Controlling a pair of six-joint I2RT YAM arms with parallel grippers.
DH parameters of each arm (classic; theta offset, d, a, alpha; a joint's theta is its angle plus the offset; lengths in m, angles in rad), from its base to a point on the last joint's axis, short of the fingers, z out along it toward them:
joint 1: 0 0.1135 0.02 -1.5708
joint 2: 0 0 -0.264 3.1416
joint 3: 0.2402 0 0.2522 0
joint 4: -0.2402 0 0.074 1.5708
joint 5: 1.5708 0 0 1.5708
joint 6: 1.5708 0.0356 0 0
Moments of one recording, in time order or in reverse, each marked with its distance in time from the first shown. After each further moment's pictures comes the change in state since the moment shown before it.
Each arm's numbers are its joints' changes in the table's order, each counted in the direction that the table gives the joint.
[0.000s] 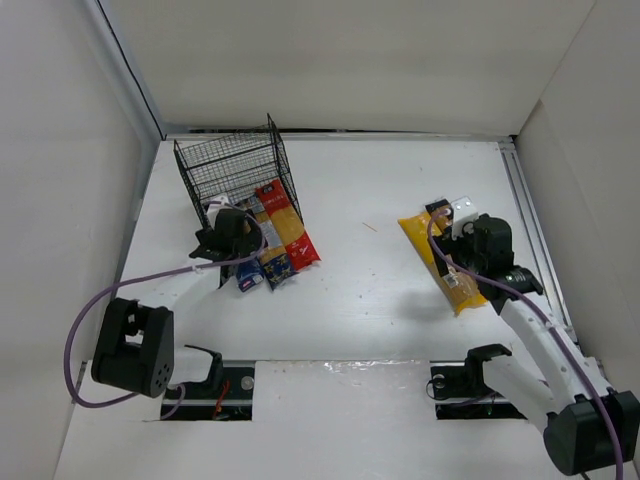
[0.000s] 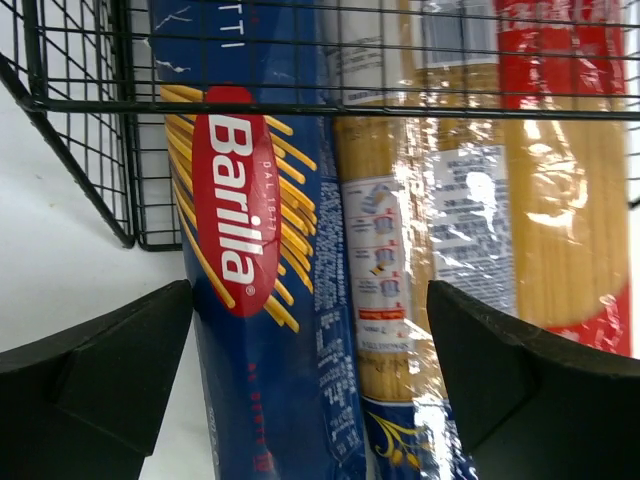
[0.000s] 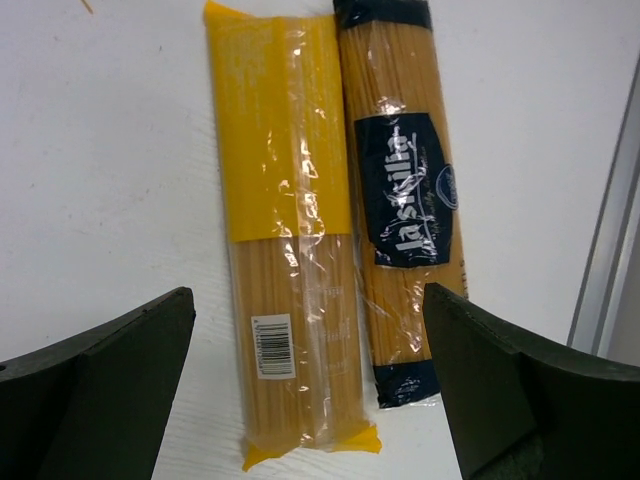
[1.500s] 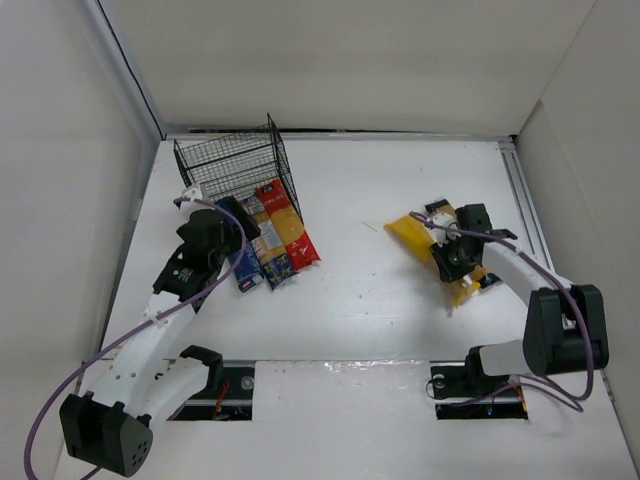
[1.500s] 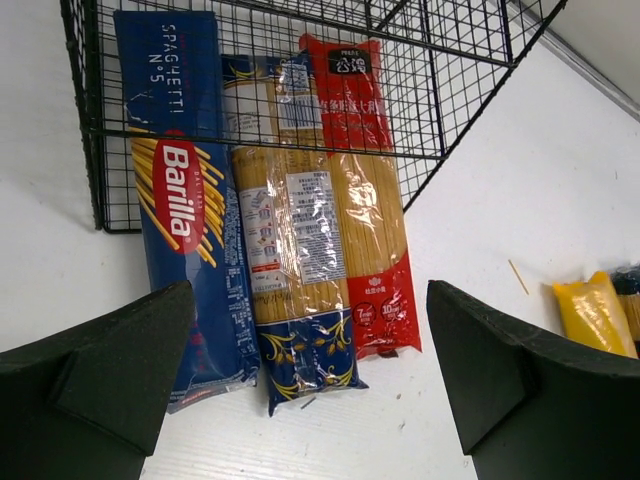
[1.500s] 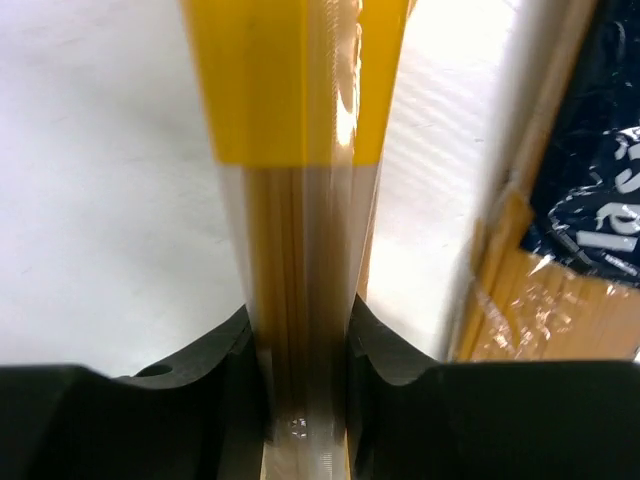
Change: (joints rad) left arm -0.042 -0.432 0.101 -0.270 0.052 -0.124; right arm -0.116 0.560 0.163 -0.224 -0.190 -0.138
